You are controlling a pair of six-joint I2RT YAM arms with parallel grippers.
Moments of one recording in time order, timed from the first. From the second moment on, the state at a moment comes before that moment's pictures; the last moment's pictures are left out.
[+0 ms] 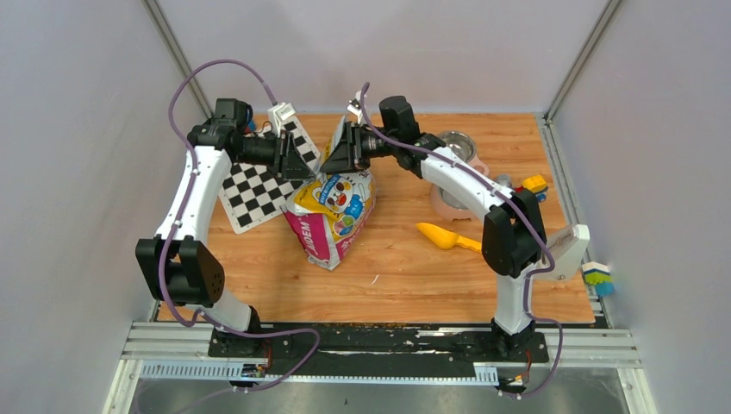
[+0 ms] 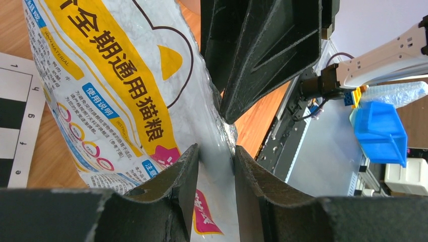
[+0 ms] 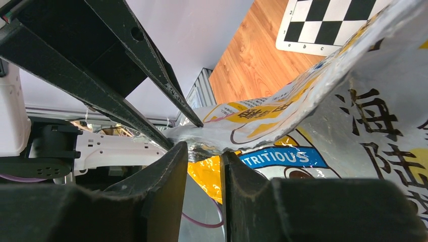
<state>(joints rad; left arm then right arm) -0.05 1.57 1.57 -1.04 1.05 0.26 0.61 1.96 1.74 -0.14 -0.87 0.78</state>
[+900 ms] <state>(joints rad) -0.06 1.56 1.65 -1.03 0.96 0.24 0.61 2.00 1.78 -0.14 -0.89 0.77</state>
